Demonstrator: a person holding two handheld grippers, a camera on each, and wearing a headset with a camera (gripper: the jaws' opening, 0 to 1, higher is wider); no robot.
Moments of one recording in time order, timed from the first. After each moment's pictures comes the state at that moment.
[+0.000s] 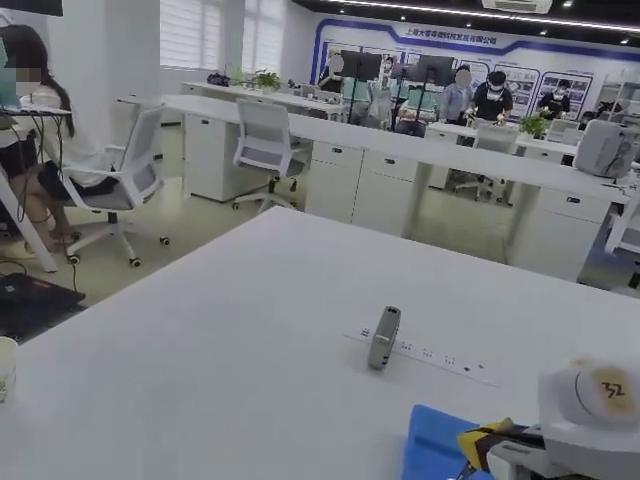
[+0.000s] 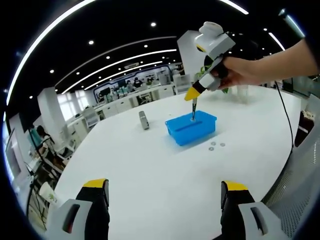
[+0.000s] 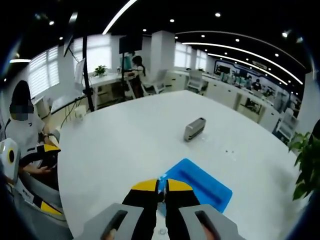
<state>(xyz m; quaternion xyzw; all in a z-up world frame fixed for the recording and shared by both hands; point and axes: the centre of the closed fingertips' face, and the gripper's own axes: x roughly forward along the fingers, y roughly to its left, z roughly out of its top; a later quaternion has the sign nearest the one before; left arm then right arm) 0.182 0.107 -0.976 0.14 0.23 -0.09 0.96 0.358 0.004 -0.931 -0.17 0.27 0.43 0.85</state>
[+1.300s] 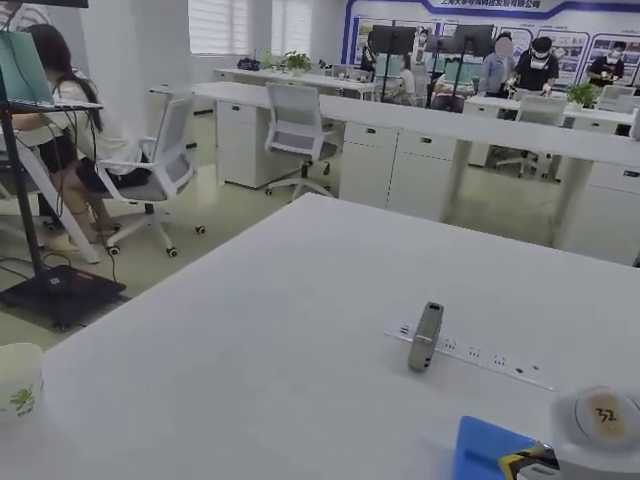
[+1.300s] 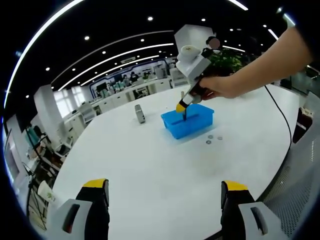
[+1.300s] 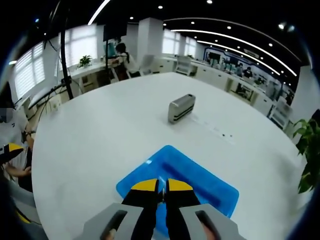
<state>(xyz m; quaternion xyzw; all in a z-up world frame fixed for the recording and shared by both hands) 0.180 0.105 -0.986 0.14 0.26 -0.10 0.95 0.420 0.006 -1.009 -0.18 0.32 0.37 0.85</state>
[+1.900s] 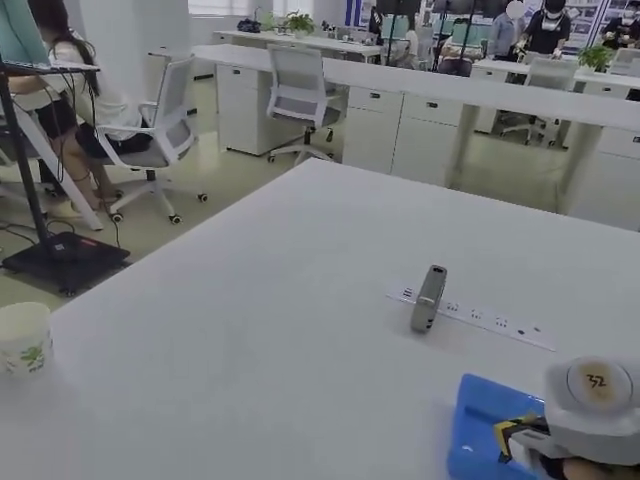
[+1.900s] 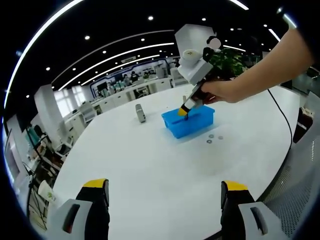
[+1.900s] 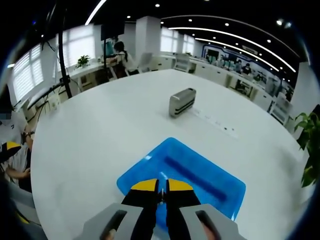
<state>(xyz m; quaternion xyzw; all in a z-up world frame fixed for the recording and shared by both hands) 0.180 0.105 -0.987 0.14 0.26 -0.10 0.95 0.413 0.004 -1.022 -0.17 0.33 0.36 0.85</state>
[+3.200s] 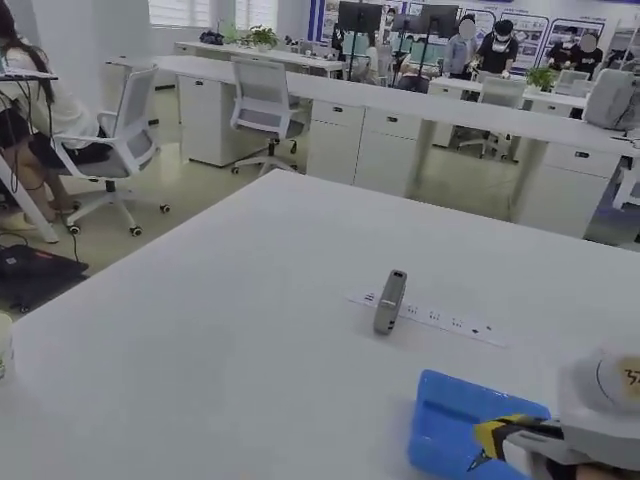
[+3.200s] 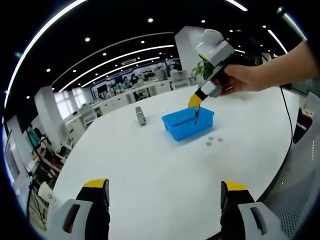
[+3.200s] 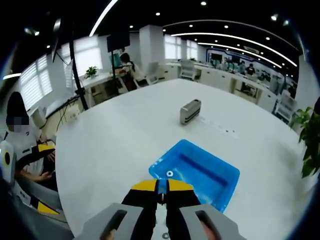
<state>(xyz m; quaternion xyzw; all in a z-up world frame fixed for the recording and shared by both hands) 0.180 0.104 -0.984 0.14 0.25 -0.10 0.95 0.351 -0.014 -0.975 -0.13 0.32 0.40 0.85</state>
